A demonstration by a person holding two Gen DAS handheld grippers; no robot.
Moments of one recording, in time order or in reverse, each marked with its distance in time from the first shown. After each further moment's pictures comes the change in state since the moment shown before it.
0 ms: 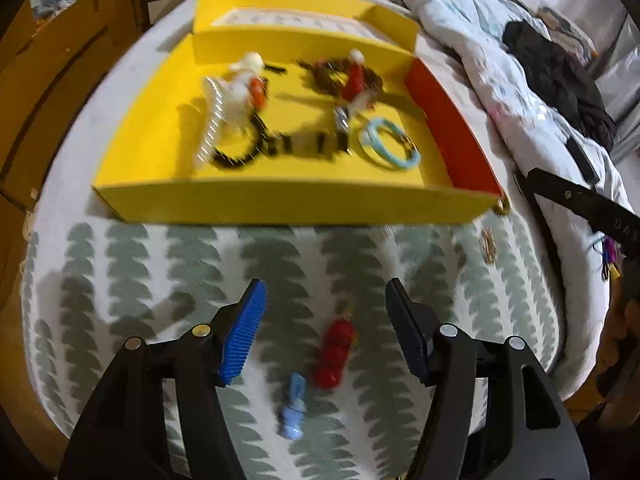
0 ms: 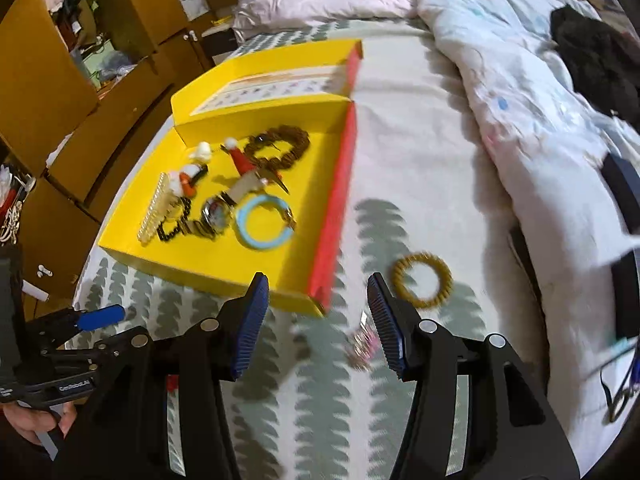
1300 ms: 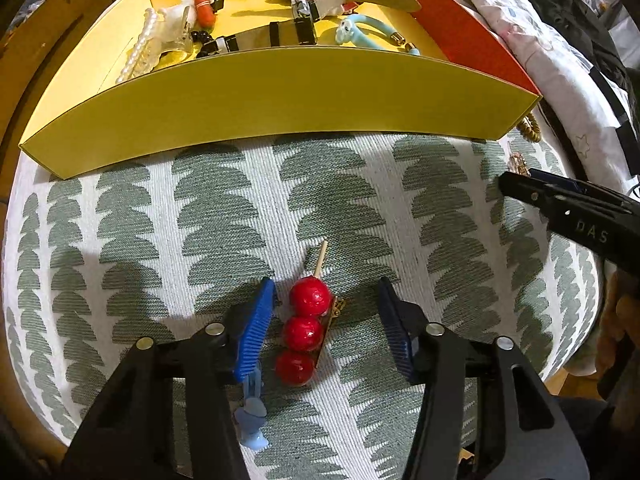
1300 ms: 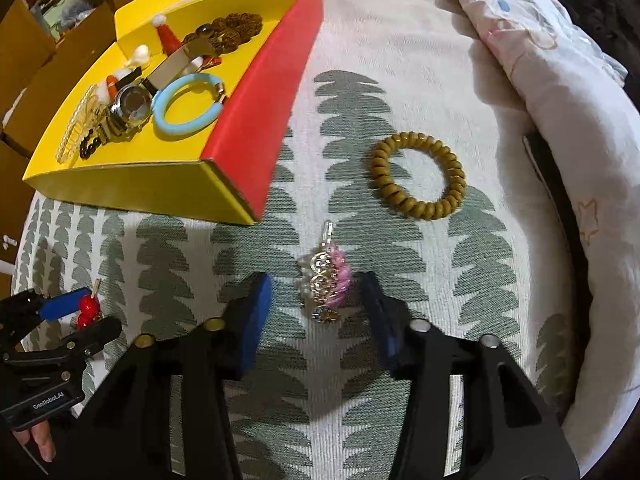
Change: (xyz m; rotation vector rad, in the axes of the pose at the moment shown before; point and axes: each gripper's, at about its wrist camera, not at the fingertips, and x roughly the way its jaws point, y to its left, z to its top) left arm 0.065 -0.036 -0.026 0.061 0.158 0.062; right arm 0.080 -0.022 -0.046 0.018 0.202 -0.101
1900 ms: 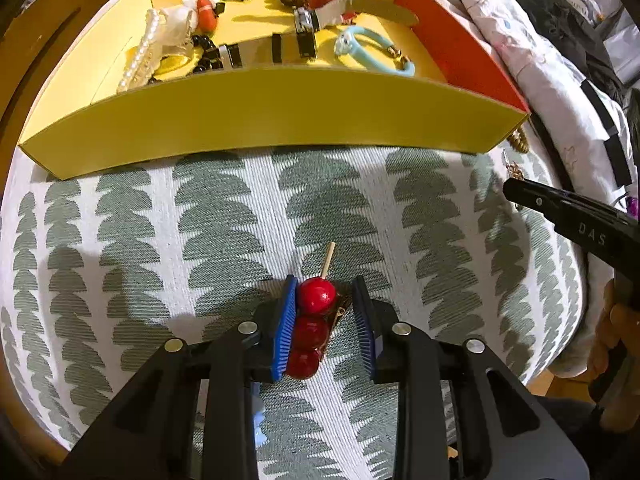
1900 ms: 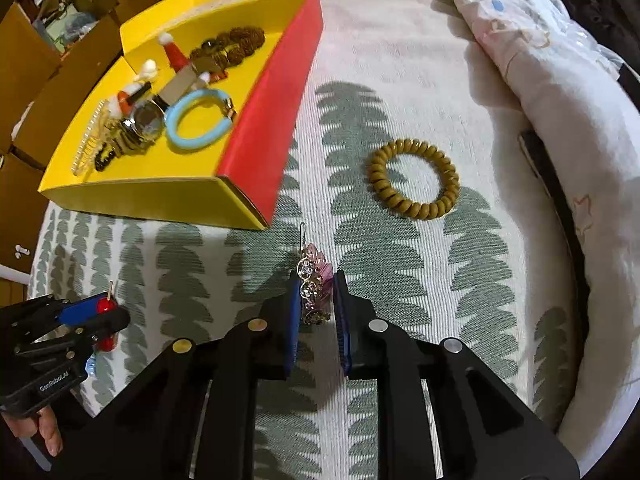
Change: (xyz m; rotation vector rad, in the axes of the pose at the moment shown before) left arm -0.014 0.012 0.005 -0.022 -0.005 -0.063; right arm -0.018 0.000 -0.001 0.020 -0.017 0.044
